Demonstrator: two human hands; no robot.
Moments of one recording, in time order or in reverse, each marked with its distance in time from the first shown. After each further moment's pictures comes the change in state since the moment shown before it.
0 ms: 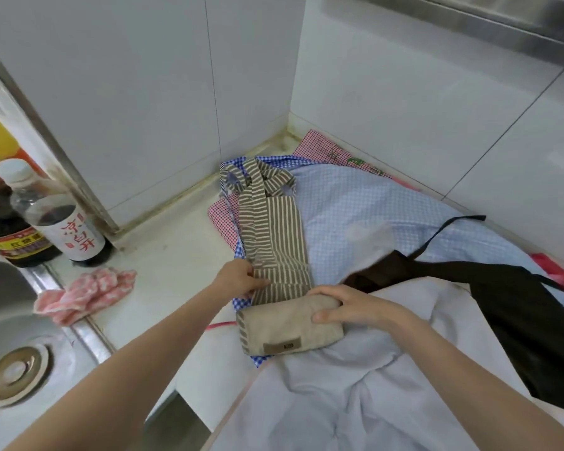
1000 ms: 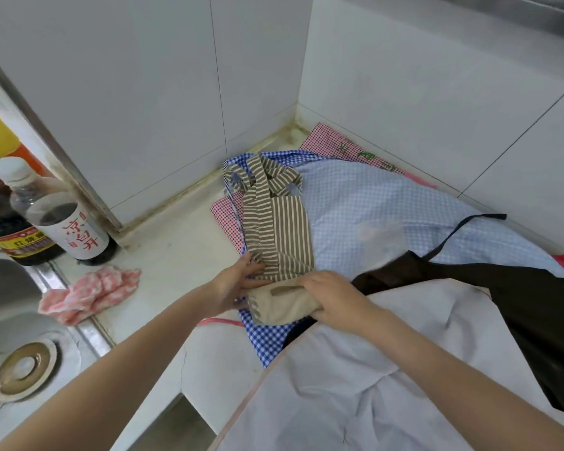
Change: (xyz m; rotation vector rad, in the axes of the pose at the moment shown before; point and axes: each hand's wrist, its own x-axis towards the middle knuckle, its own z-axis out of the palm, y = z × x) left_hand -0.013 -0.010 -0.007 -0.855 -0.260 -0.247; right_hand 0.034 -0.011 0.019 -0.858 0.249 -0.323
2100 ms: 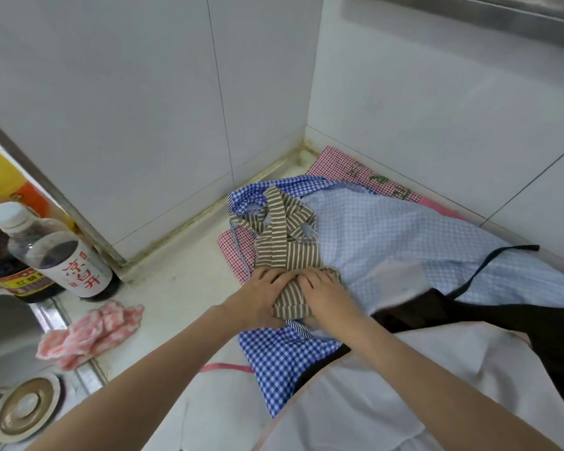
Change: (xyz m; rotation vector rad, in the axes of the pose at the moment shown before) left_hand 0.038 0.029 0.003 1.576 0.205 0.683; right_hand 0.068 0.013 -0.005 -0.179 0.064 0.116
